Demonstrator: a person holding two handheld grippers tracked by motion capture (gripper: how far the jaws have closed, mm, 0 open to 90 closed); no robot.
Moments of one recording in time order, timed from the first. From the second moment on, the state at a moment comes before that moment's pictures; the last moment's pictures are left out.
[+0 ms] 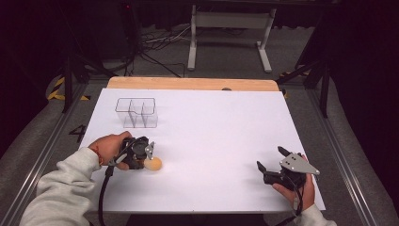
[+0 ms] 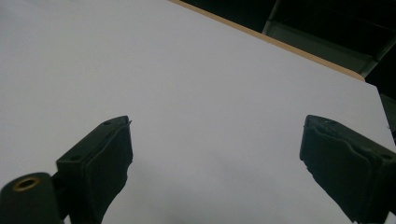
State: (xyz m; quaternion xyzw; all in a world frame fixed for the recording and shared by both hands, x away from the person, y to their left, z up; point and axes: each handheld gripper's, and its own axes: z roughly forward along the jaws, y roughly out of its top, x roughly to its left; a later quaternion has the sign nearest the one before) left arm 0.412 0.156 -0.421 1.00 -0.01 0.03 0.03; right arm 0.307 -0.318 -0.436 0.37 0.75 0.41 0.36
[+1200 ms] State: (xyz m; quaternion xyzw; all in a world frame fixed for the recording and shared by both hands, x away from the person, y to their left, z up) left arm 0.405 0.190 -0.376 0.98 0.04 0.14 0.12; right arm 0.309 -0.319 -0.438 0.38 0.75 0.41 0.35
